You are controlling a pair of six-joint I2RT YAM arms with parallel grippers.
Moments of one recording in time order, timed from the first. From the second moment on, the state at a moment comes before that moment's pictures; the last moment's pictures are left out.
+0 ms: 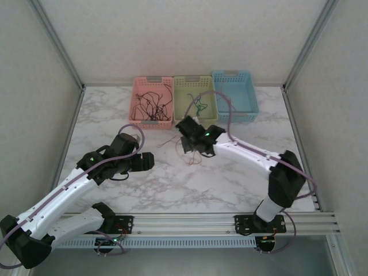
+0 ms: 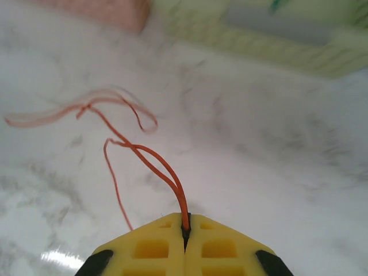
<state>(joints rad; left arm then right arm) -0.67 0.93 0.89 -0.92 -0.07 -0.66 0.88 1.61 1.33 -0.73 0.33 0.46</state>
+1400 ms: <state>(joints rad) -0.67 0.93 0.89 -0.92 -0.07 -0.66 0.17 2.36 2.15 -0.67 0.25 0.58</state>
